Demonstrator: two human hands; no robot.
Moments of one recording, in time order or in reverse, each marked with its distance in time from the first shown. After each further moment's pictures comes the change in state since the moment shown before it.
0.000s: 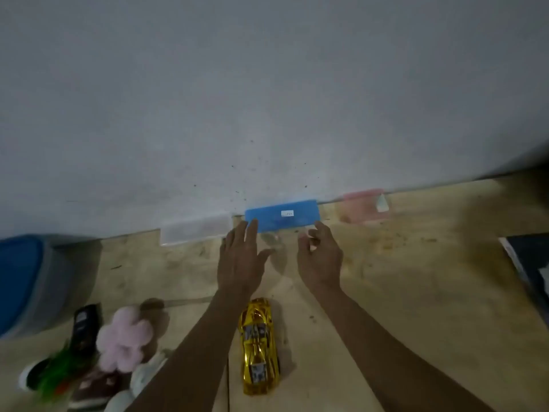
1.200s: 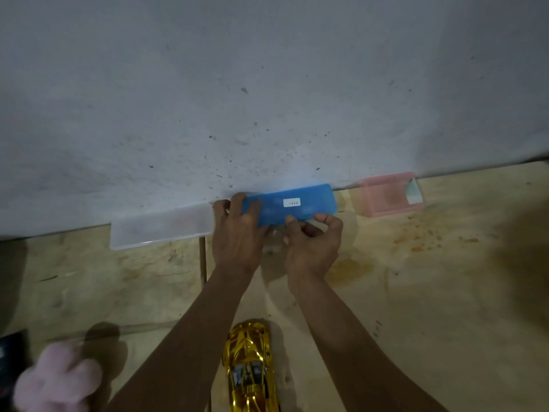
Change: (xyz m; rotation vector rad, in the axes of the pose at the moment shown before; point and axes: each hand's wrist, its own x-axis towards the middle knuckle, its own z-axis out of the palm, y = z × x) left_hand 0.089 -0.020 0.066 0.018 0.146 0.051; right_hand 0.057 0.039 0.091 0.412 0.307 0.296
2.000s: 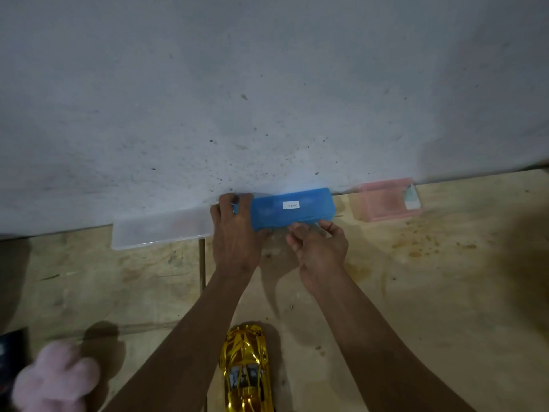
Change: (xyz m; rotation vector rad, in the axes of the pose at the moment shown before) left_hand 0.004 0.003 0.006 -0.147 0.083 -0.111; right_hand 0.014 -0.032 -0.020 0.268 -0.171 0.410
